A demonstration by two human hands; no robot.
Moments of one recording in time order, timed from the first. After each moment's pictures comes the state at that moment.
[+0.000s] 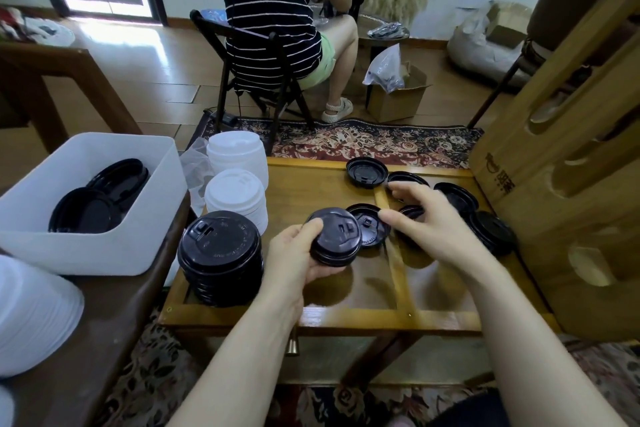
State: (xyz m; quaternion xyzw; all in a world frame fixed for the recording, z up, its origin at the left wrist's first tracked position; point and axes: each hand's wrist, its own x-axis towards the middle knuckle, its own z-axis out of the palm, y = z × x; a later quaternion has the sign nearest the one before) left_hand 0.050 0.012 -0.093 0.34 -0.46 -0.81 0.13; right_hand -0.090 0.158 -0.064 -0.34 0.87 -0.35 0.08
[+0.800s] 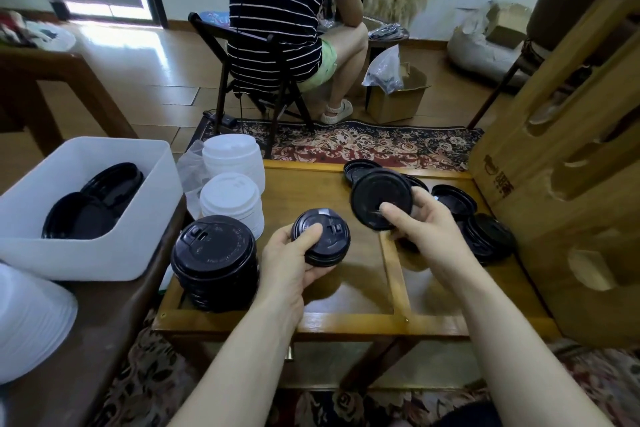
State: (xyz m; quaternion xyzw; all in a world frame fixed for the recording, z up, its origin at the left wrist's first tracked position) left_hand 0.042 0.011 -0.103 0.36 -0.41 -0.82 0.18; right_hand -0.080 0.151 -0.077 -0.24 0.69 -0.65 0.19
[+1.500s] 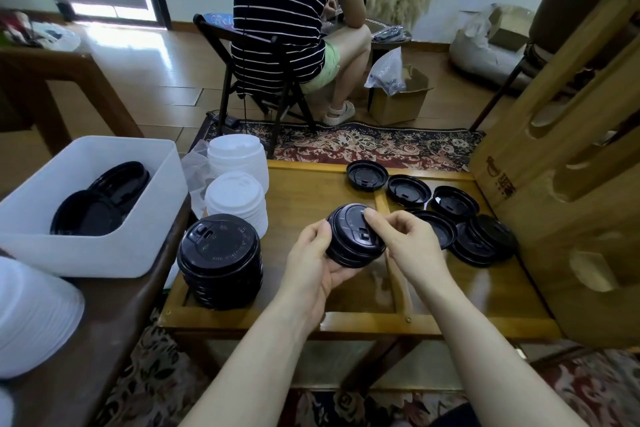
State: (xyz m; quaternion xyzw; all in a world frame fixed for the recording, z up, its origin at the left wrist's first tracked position) left_hand 0.043 0.027 -0.098 0.27 -0.41 -0.86 0.11; right_hand -0.055 0.137 -0.092 -0.16 0.82 -0.54 0.12
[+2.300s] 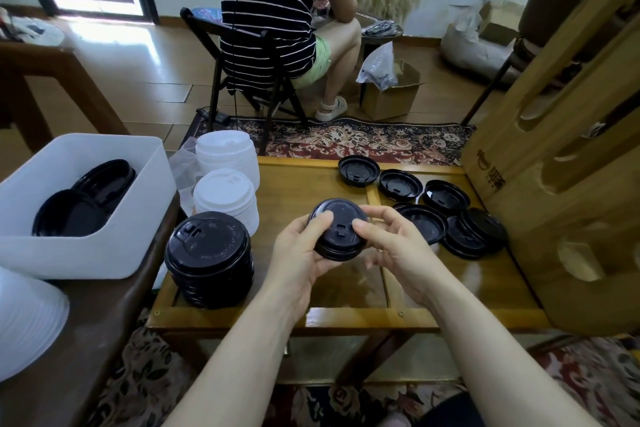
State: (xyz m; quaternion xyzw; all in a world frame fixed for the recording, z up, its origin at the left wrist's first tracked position) left_hand 0.040 0.020 -0.093 0.27 -0.43 -0.85 0.13; right_hand -0.050 0.143 -0.085 -0.16 0.67 -0.65 0.33
